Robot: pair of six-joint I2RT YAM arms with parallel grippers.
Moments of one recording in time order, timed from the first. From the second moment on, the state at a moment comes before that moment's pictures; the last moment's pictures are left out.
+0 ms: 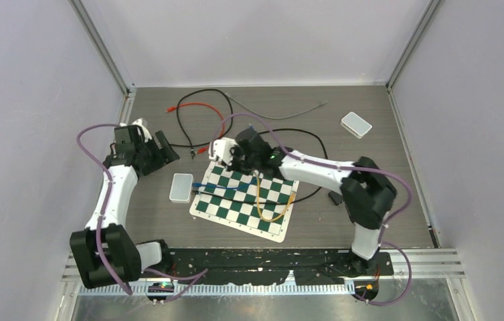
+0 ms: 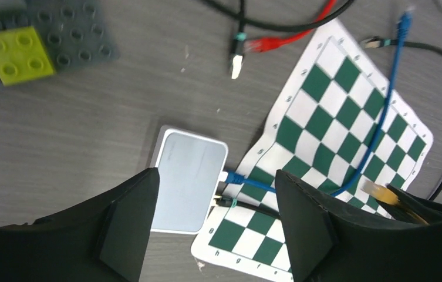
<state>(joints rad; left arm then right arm) 0.14 1.18 0.91 -0.52 0.27 -0.33 0.88 1.76 1.26 -0.12 -0.19 -0.56</state>
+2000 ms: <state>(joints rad) 0.17 1.56 0.95 -0.69 0.29 -0.28 1.09 2.15 1.52 -0.11 -0.06 -0.53</state>
